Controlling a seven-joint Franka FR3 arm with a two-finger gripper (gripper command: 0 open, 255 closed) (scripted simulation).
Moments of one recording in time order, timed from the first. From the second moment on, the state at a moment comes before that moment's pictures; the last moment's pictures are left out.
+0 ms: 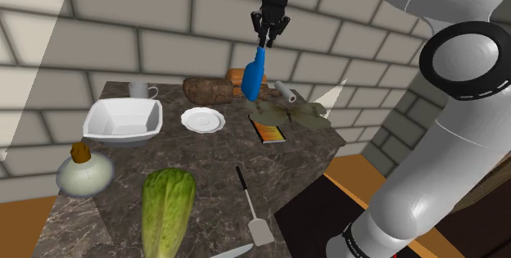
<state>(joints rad) -0.24 0.09 0.33 -1.33 -0.07 1.39 0.27</state>
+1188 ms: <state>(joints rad) -0.31 0.27 0.27 -1.28 -0.11 1.52 0.14</state>
